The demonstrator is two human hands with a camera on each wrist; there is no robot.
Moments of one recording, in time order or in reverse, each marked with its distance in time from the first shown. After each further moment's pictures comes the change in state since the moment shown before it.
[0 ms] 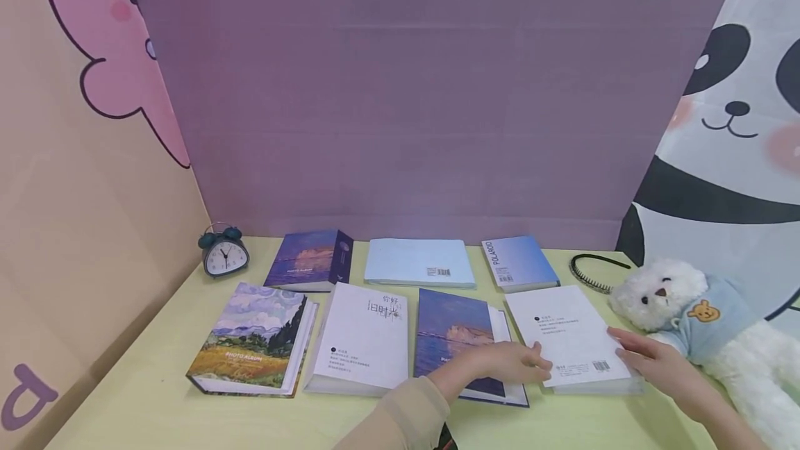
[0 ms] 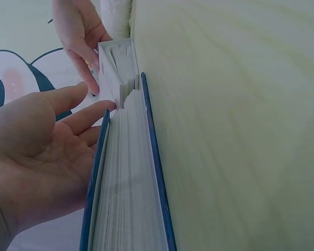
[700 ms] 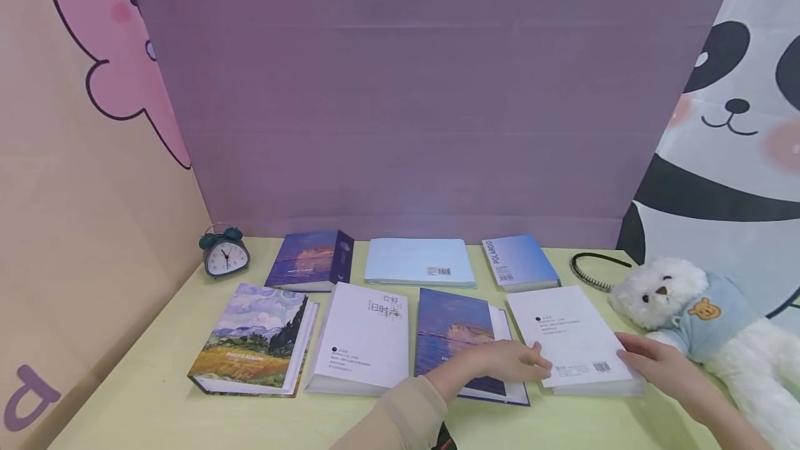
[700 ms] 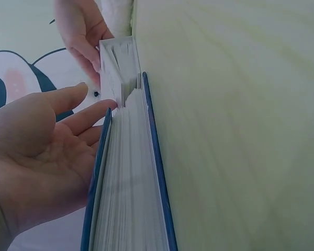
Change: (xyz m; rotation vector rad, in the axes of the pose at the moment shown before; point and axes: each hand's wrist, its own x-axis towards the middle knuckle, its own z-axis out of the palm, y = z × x) left_hand -0.005 0.000 -0.001 0.028 0.030 0.013; right_hand -0.005 -0.006 0.001 -0.050 0.007 -0.003
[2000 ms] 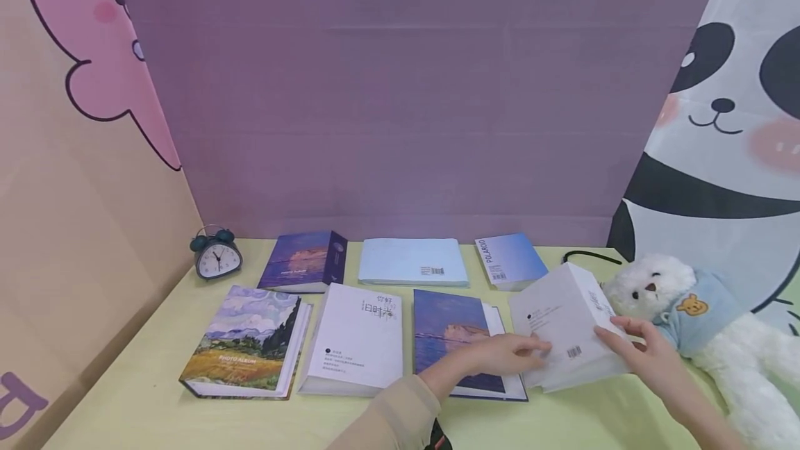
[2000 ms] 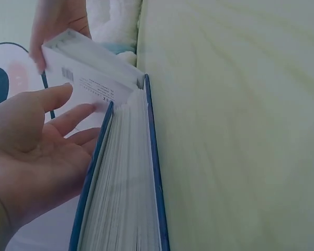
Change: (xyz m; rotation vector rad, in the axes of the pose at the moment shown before) left_hand 0.008 -0.003 0.003 -0.262 0.074 0.081; right_hand -0.024 -0.046 0.011 0.178 0.211 0.082
